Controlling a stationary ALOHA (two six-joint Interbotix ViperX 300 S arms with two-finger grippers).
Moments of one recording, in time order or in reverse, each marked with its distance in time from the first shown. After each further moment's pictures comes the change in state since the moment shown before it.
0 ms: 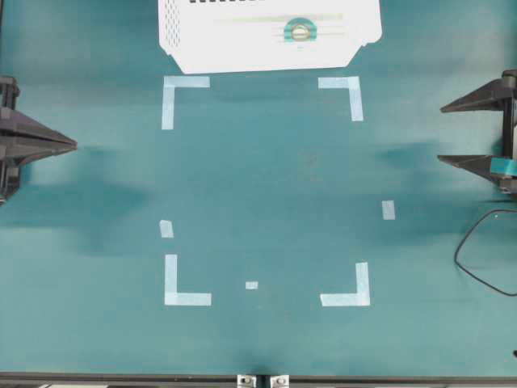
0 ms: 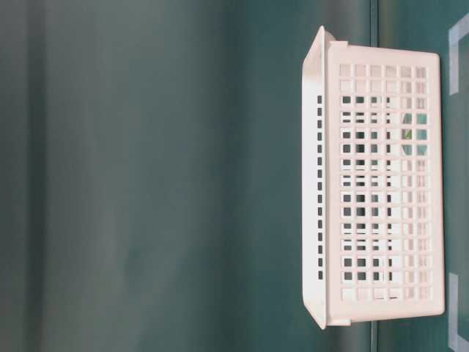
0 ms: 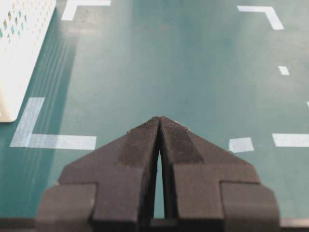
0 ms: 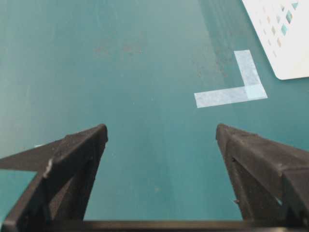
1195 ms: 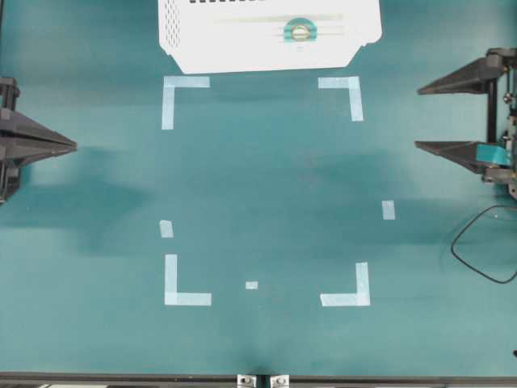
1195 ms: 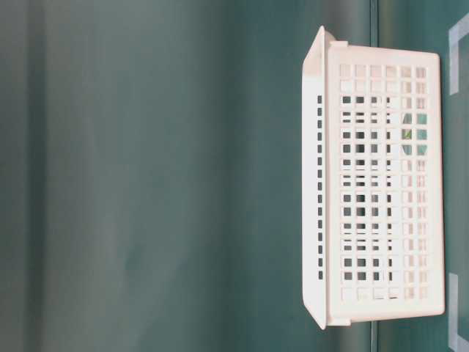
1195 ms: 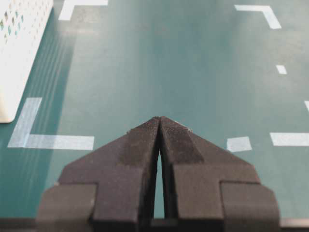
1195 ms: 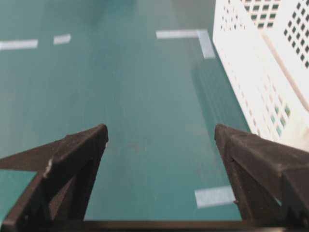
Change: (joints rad) left arm -0.005 0.000 -0.002 0.002 0.000 0.000; right arm 0.000 0.153 -0.163 0.003 -0.137 -0.008
